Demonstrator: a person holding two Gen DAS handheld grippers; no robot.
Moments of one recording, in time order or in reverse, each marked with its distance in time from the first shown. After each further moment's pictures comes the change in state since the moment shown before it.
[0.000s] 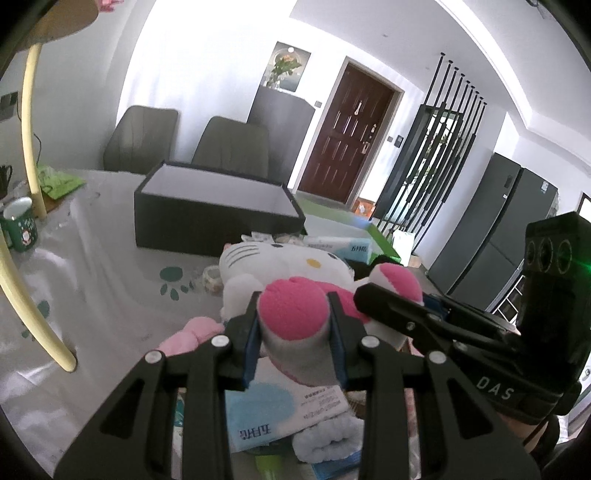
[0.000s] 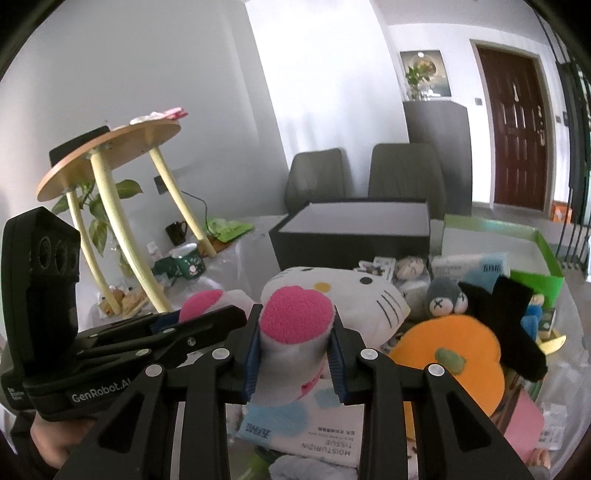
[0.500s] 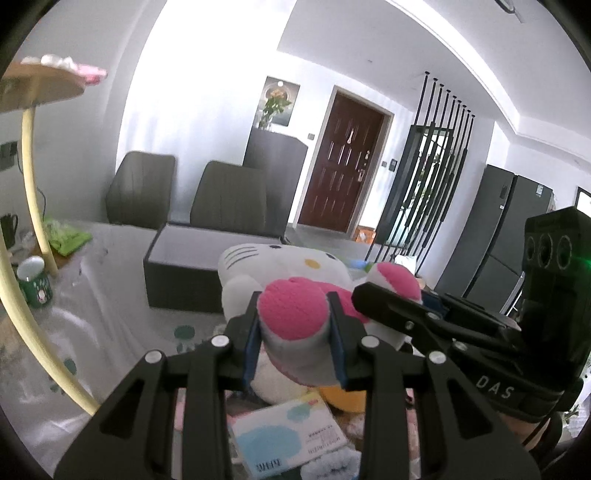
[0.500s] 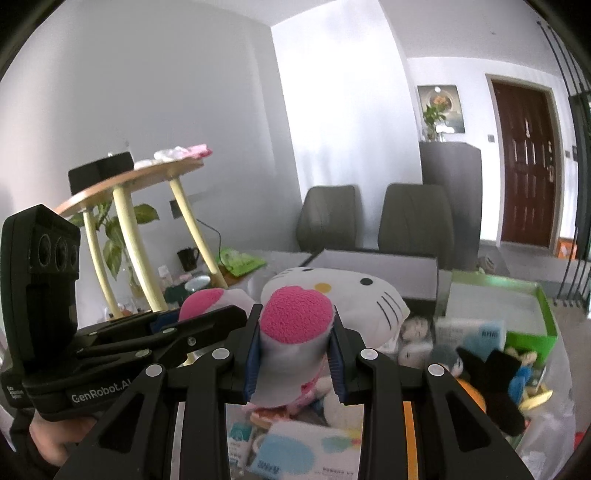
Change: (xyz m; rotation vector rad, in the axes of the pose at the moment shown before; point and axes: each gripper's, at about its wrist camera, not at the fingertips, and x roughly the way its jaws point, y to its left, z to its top) left arm -0.031 -0.007 0.054 0.072 -0.130 0.014; right arm -0.018 0.021 0.055 -0.086 -0.115 0.024
